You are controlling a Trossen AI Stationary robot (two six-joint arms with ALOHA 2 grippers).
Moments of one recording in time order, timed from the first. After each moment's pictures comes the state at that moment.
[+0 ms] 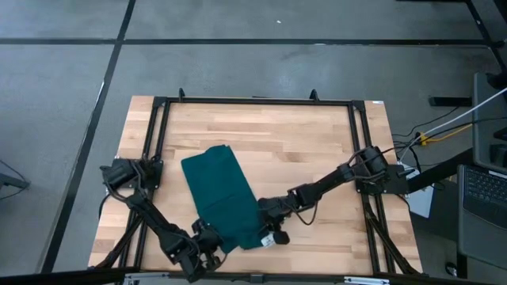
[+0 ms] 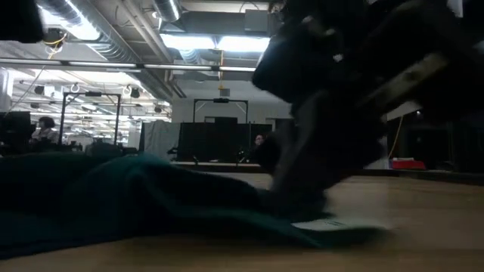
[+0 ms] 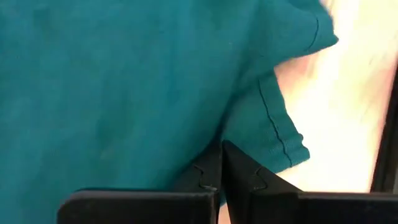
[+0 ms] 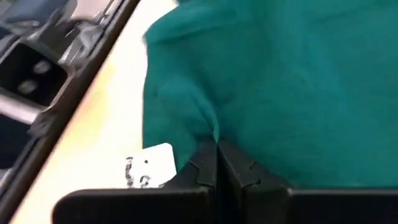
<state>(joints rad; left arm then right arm) -0.90 1.99 1.13 -0.39 -0.60 -1.41 0.38 2.07 1.00 0.35 -0.28 0.26</state>
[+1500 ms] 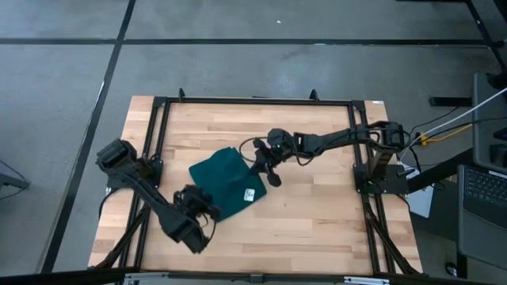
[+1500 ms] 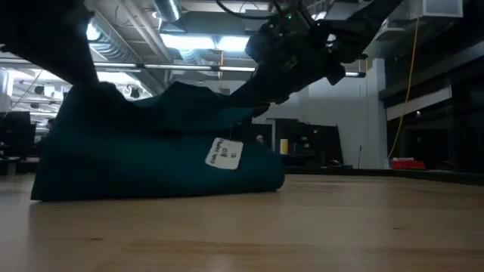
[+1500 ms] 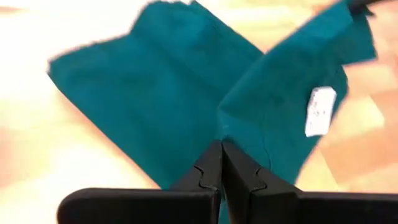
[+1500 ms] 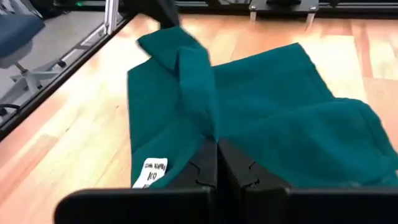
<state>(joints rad) -0.75 1.77 1.24 -1.23 -0.77 -2.22 -0.10 1.81 1.00 0.27 -0.48 -0.12</state>
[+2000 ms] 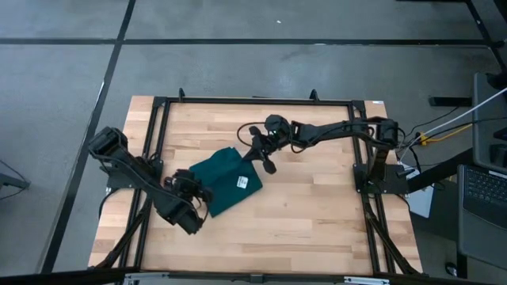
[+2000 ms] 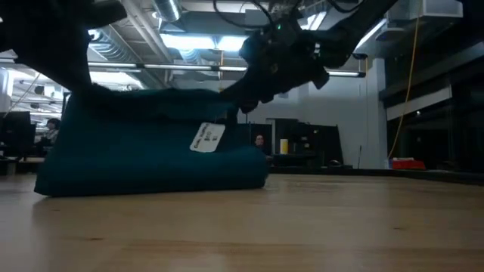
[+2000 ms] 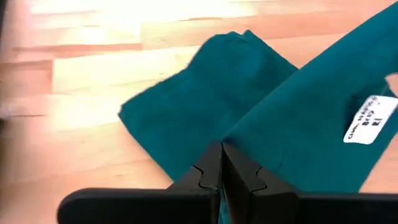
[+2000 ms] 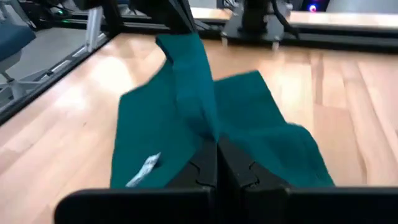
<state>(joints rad) -0.68 1.59 1.06 -1.30 -0.72 -2.21 -0.20 1.86 1.09 0.29 -0.56 -0.19</state>
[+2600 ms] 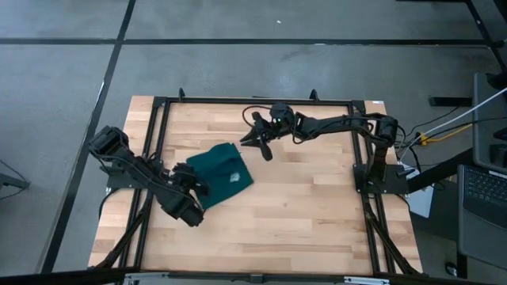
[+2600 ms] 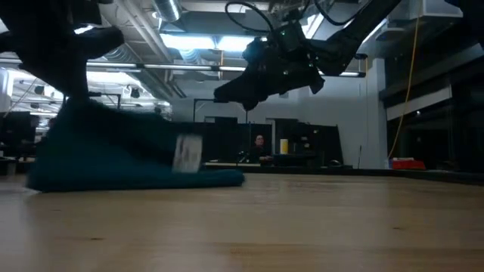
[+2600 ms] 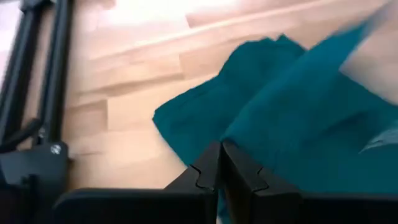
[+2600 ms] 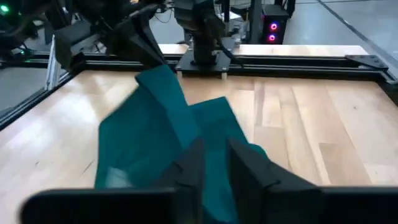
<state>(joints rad) -0.62 1.59 1.02 -1.41 -0.71 -2.12 -0.30 1.88 1.09 0.44 -0.56 -0.11</state>
